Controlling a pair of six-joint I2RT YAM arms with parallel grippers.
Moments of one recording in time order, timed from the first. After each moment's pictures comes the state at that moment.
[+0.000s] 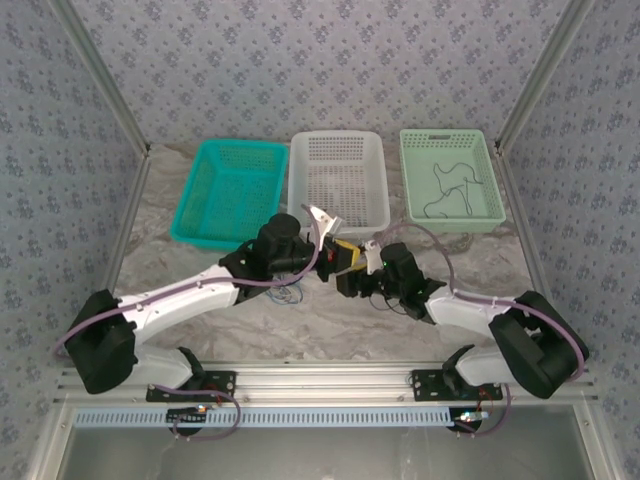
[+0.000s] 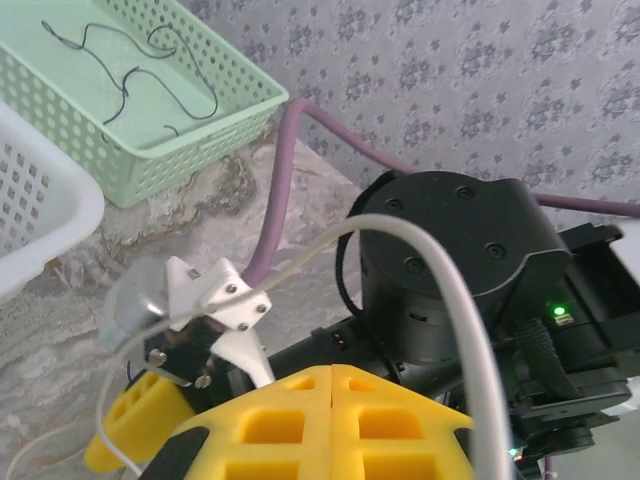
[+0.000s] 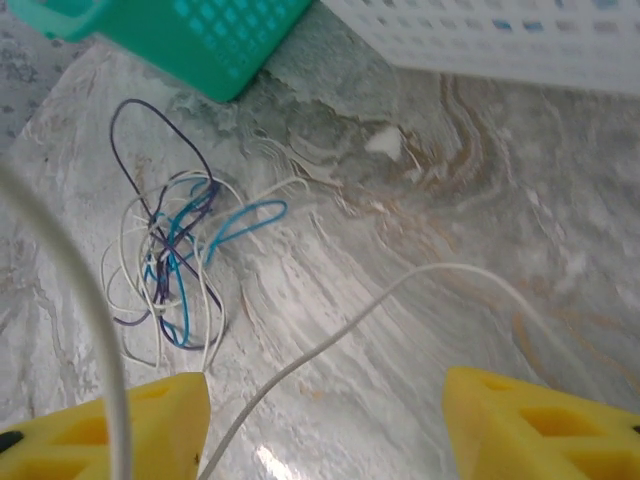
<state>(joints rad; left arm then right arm) -0.92 1.33 0.88 0.17 0.38 -0.44 0.64 1.32 0.43 0.33 -0.31 0.38</state>
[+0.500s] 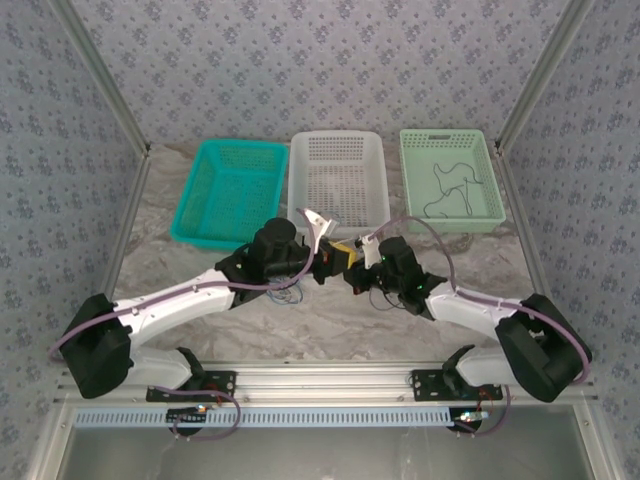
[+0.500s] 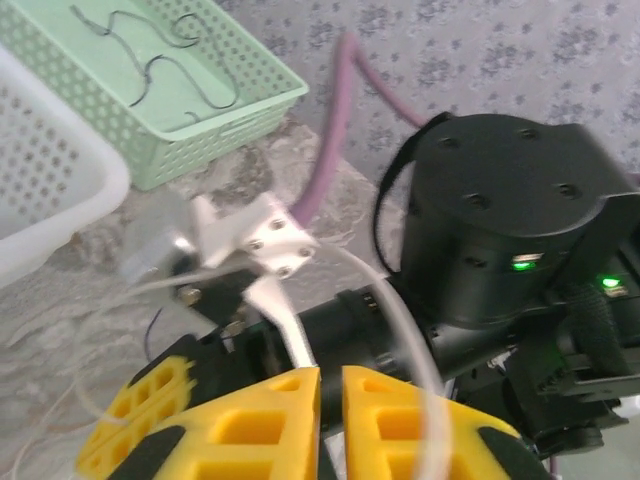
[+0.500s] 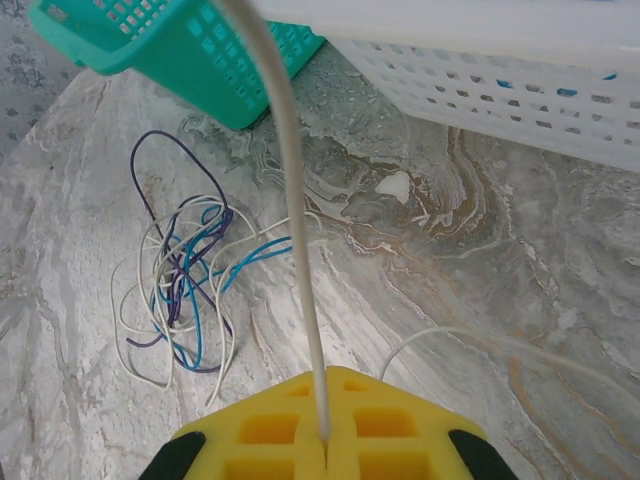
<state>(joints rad) -0.90 1.30 0.84 0.15 0.34 -0.47 0.65 1.28 0.49 0.24 -0.29 0.32</state>
